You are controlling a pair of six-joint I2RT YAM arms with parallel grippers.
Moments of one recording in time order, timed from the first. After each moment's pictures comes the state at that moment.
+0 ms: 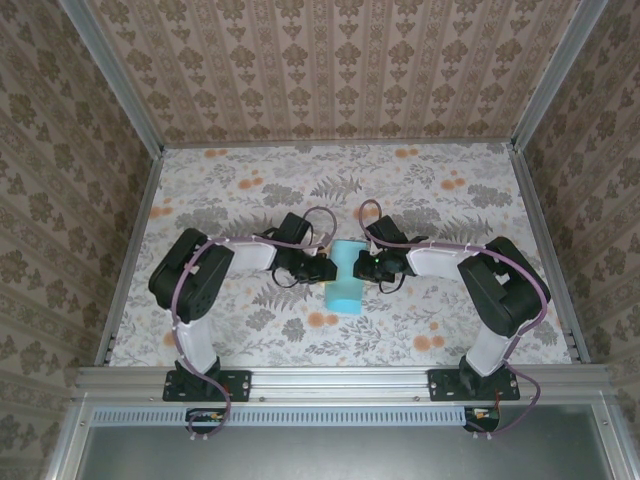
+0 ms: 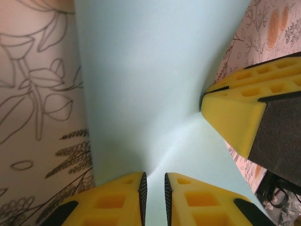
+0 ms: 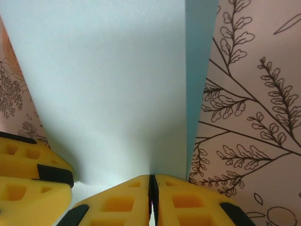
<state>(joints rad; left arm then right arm) -0.63 1.85 0.92 -0.15 0.68 -0.53 0.53 1.73 0.86 -0.22 -0.26 0.70</state>
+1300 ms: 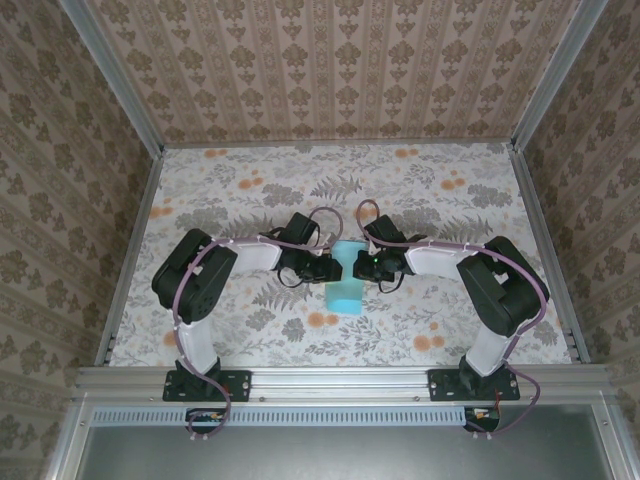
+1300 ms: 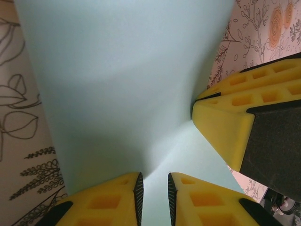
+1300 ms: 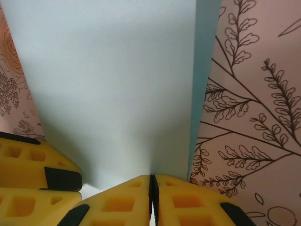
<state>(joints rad) -0.68 1.86 0.96 -0.16 0.63 -0.53 0.54 1.74 0.88 -0.24 -0.25 0.68</state>
